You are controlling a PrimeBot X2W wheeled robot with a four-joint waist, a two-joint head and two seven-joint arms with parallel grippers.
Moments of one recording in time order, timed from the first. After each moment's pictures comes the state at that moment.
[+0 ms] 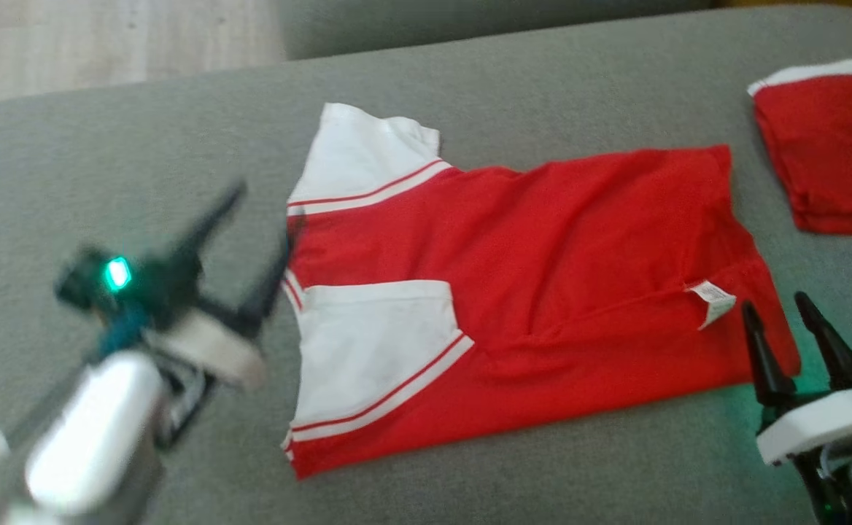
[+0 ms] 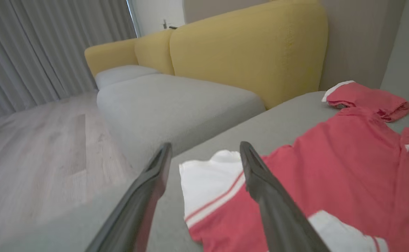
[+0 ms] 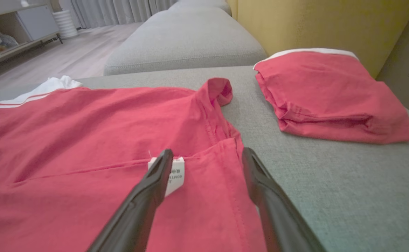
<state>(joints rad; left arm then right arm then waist) -0.37 0.40 -0.48 0.15 -0.32 -0.09 -0.06 -0.08 -0.40 0.19 0.41 0.43 0.12 -0.25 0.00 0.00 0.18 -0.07</state>
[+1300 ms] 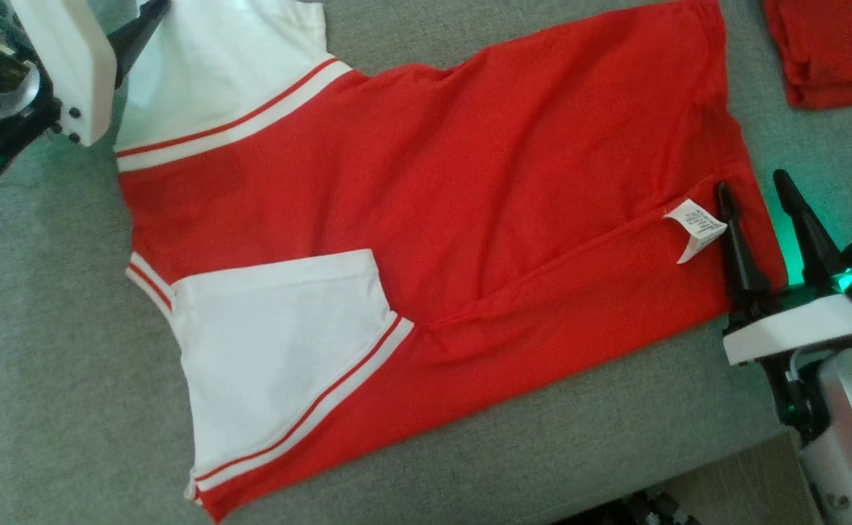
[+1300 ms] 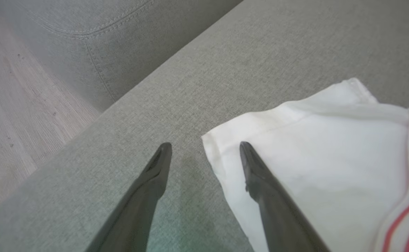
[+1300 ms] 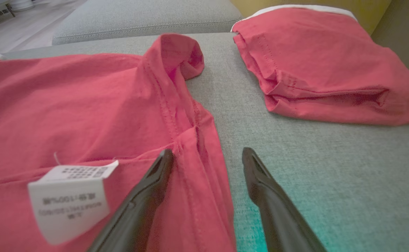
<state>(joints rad) -1.31 0.70 -1.19 0.51 -0.98 -0.13 0.41 -0.28 -0.32 0.19 0.32 0.38 0.12 -0.25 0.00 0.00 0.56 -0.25</state>
